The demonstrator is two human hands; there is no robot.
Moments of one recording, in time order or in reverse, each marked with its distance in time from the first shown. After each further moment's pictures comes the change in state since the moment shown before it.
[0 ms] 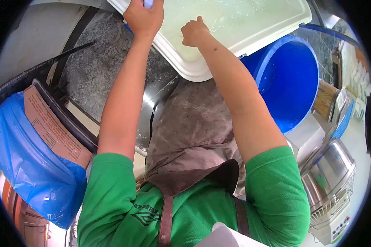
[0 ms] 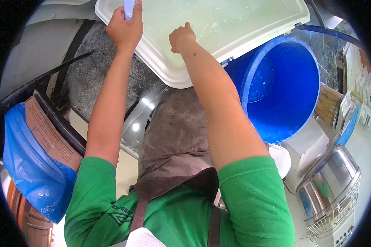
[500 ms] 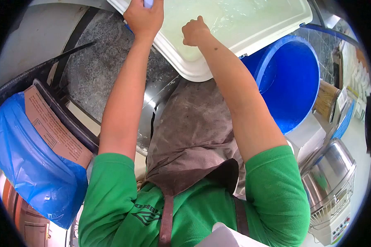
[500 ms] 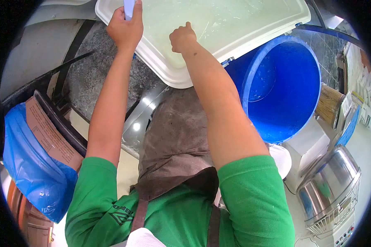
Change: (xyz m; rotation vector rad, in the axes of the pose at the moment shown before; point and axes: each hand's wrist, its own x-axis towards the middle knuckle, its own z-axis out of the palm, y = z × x) left_hand 0.000 -0.003 0.001 -0.037 0.006 0.024; right_hand 0.001 0.001 -0.001 0.012 -0.012 0.000
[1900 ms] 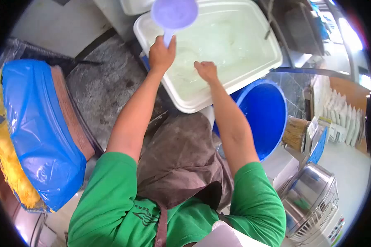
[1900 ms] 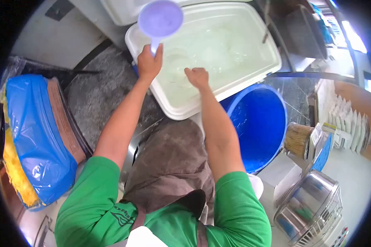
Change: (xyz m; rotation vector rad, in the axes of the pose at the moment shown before) left_hand 0.004 0.003 -0.006 -0.022 -0.079 -0.061; right_hand -0.029 0.052 0.008 0.907 0.574 0.338
